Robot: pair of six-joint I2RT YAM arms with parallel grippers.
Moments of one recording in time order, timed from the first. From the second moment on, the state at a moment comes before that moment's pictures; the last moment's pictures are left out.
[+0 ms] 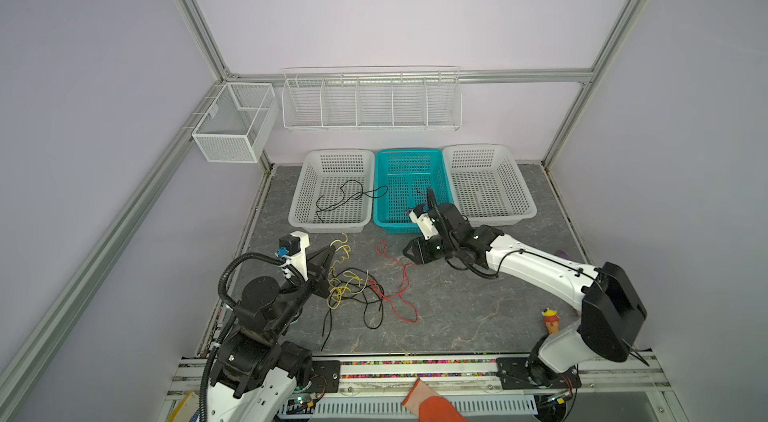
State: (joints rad) left arm -0.43 0.31 0.62 -0.42 0.12 -0.23; right arm 0.80 1.56 1.10 -0.40 -0.24 0.43
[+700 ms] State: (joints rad) left arm -0.43 0.32 0.60 -0.40 0.10 -0.24; right arm 0.82 1.87 1.17 -0.28 -0.22 0.41
